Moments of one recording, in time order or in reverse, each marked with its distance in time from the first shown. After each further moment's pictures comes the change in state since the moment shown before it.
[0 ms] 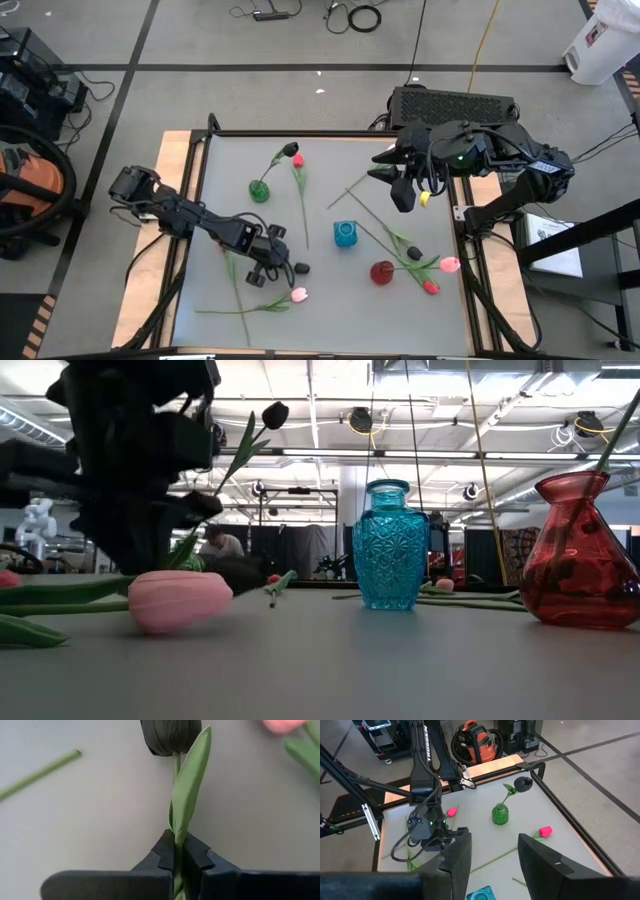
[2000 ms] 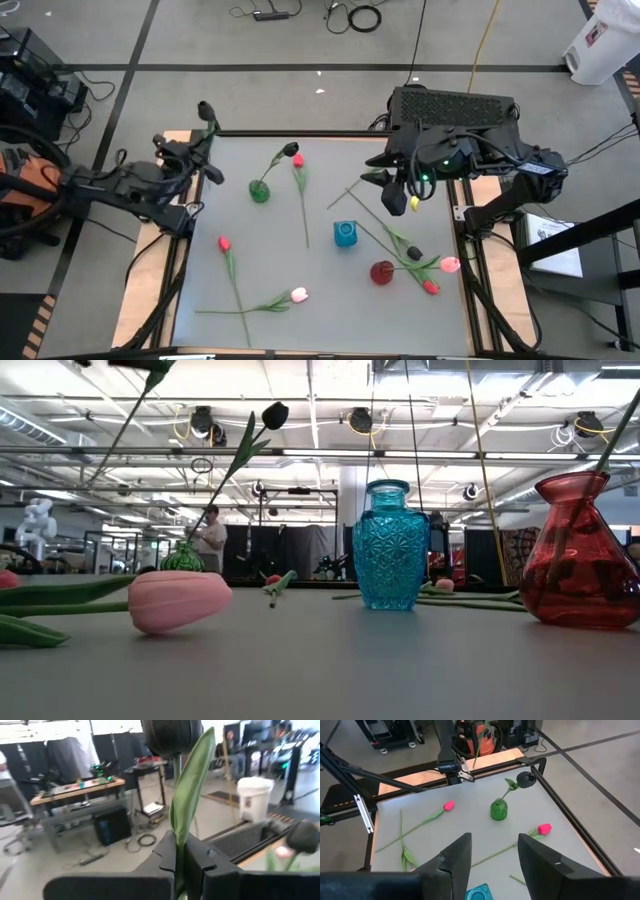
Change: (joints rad) left arm 0.115 -1.019 -0.009 0.089 -1.249 -0.004; right arm 0.000 0.038 0.000 0.000 0.000 -0.022
